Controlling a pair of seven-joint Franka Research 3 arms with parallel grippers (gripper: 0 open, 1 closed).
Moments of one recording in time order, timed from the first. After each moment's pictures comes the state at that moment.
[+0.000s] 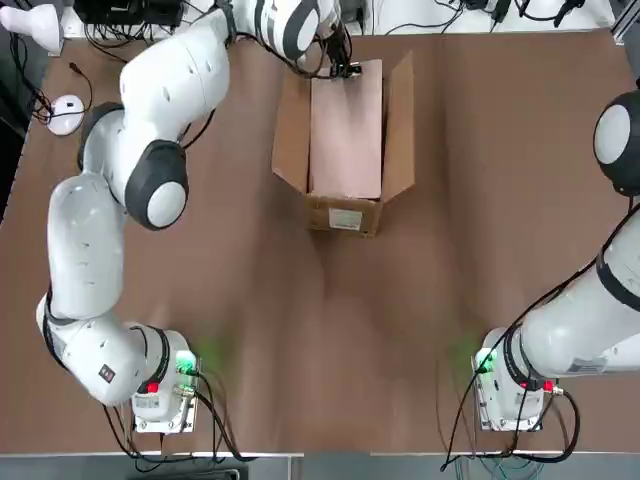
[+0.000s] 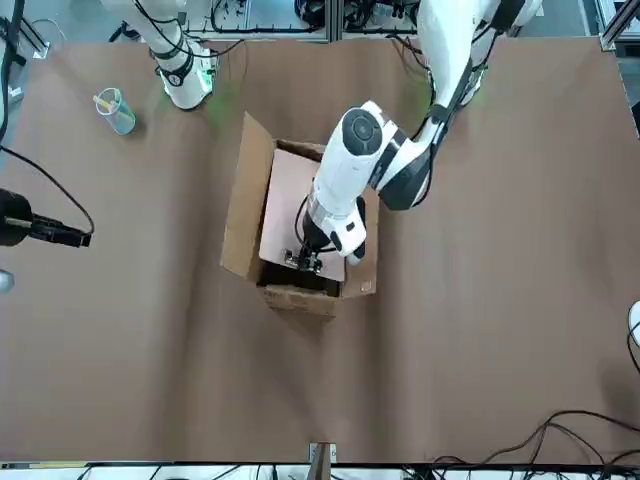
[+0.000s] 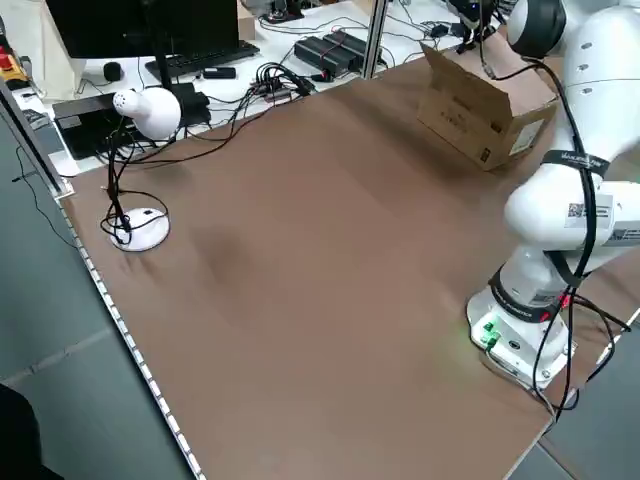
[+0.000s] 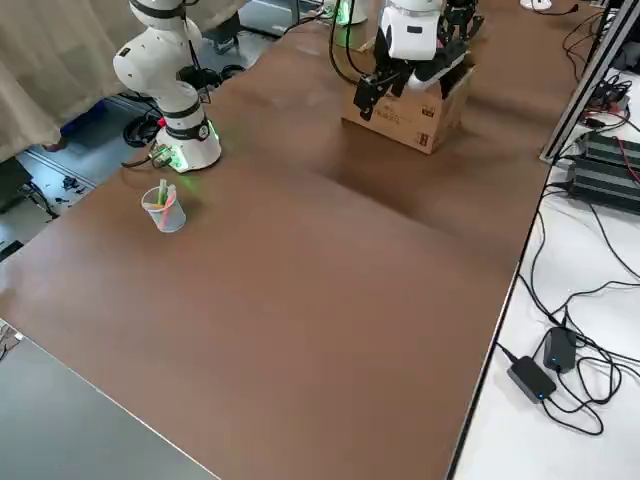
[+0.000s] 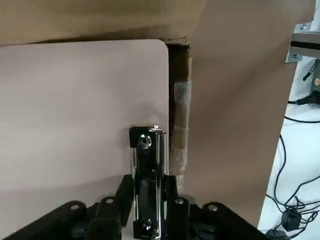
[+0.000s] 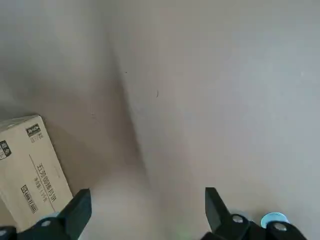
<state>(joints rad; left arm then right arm) -0.62 0.69 -0.15 -1.20 -0.06 2.26 -2.13 0.03 0.37 -0.14 -1.20 0.14 1.38 0.17</state>
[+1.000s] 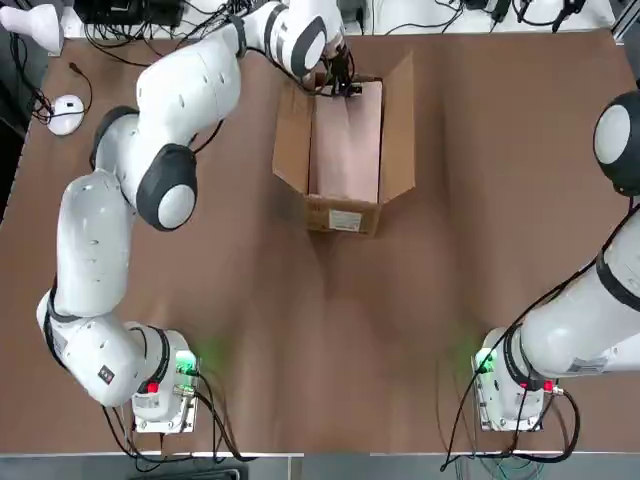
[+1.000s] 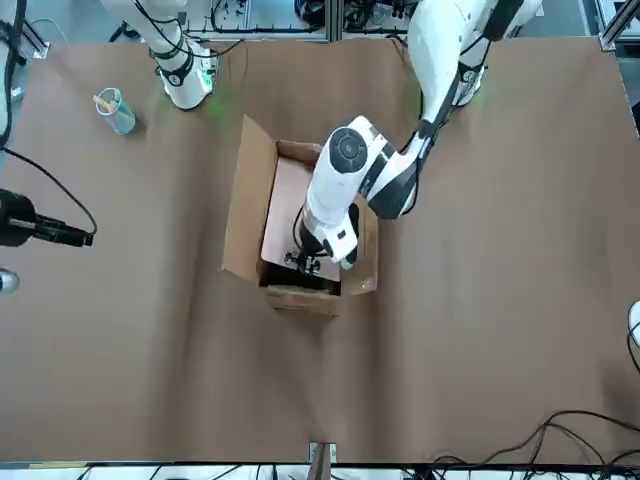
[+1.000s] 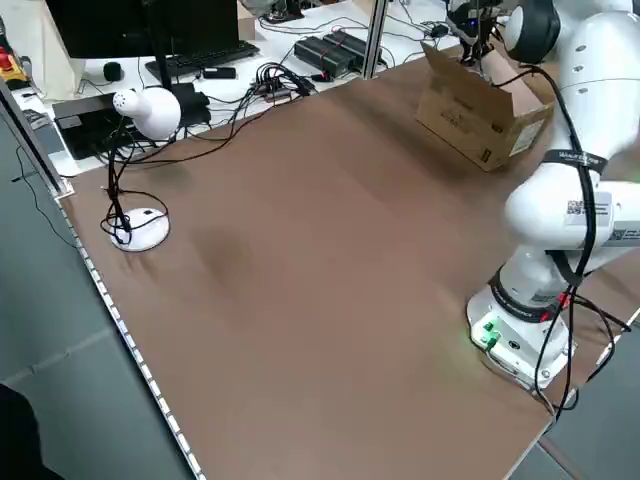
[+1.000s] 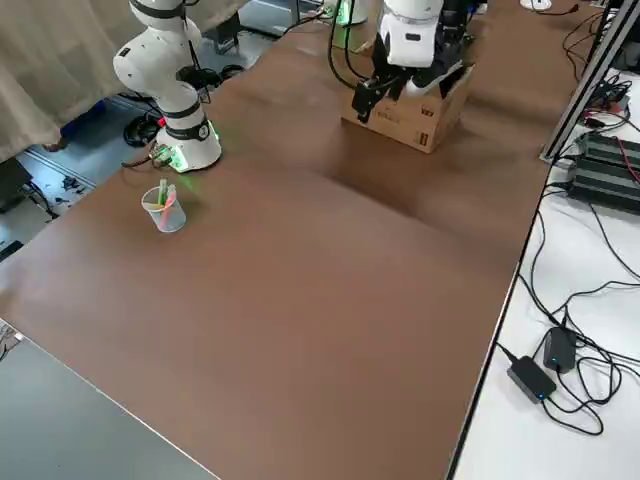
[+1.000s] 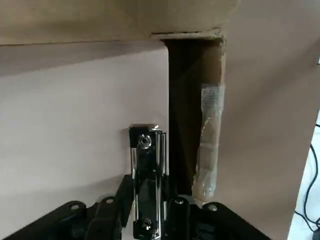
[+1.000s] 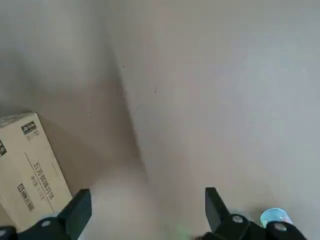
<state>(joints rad) -0.64 0.75 -0.15 -1.20 -0.04 2.26 -2.13 0.03 0.37 -0.14 -1.23 0.14 1.38 0.17</state>
